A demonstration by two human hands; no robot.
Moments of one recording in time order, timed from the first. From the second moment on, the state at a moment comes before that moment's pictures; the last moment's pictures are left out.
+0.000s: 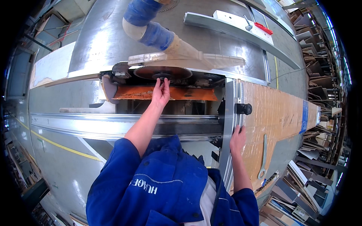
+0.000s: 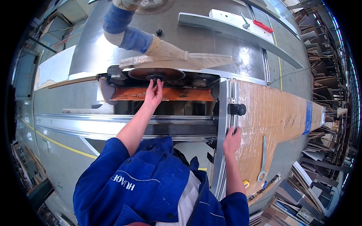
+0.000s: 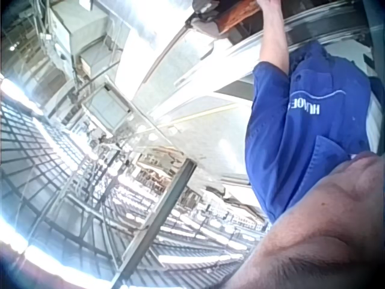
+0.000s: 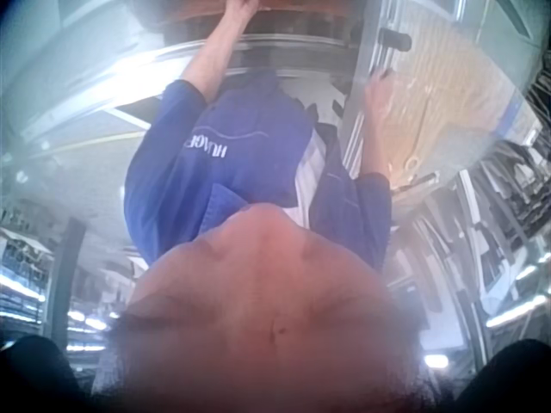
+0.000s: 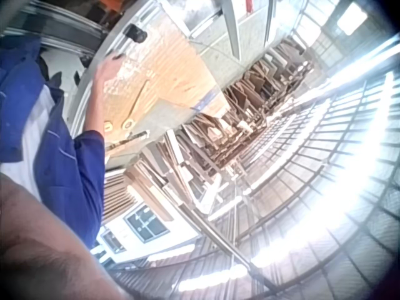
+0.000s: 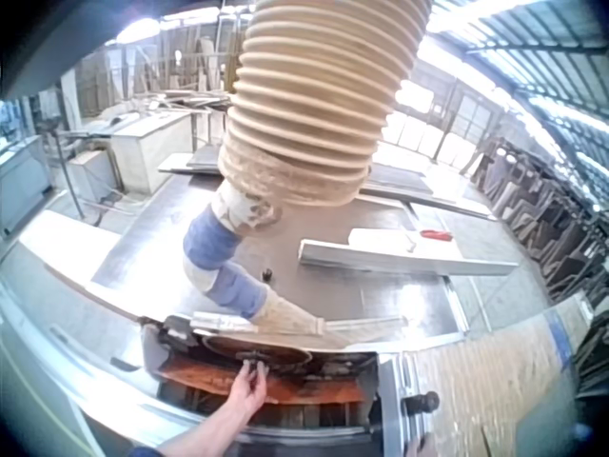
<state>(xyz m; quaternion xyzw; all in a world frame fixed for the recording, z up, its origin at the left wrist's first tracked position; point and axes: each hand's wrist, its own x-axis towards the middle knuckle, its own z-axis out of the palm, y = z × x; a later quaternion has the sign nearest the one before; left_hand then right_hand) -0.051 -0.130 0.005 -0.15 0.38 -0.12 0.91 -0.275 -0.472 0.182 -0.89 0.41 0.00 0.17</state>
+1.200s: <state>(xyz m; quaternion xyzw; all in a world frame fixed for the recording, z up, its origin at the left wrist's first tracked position) -0.049 -0.132 -0.005 -0.18 0.30 -0.11 0.93 -0.272 -0.469 0.185 -0.89 0.41 0.00 0.17</state>
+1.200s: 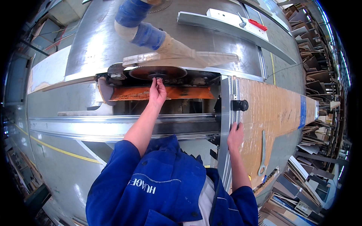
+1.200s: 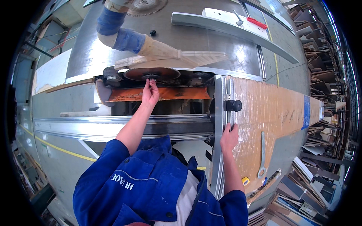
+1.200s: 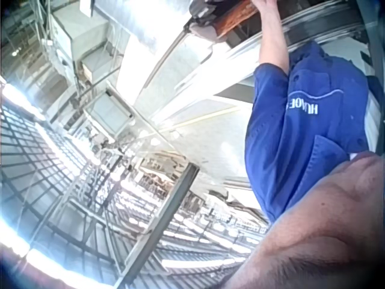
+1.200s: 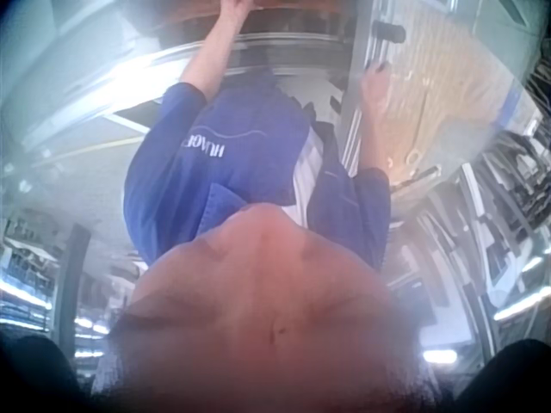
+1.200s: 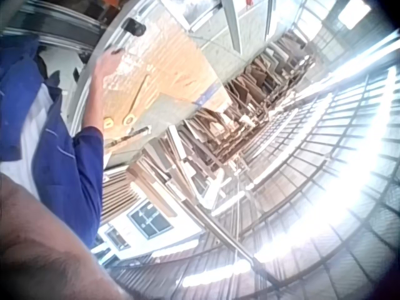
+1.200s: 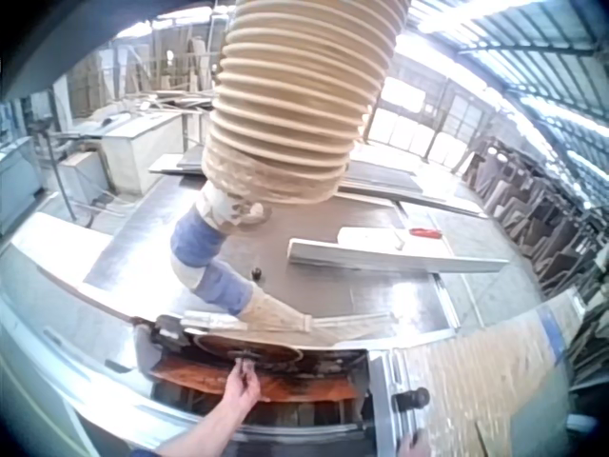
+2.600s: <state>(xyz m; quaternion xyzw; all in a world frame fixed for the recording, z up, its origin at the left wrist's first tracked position) -0.050 -0.153 0.019 0.31 0.35 -0.01 0.88 -0.270 -0.465 0.193 -0.89 0.42 0.01 0.18</state>
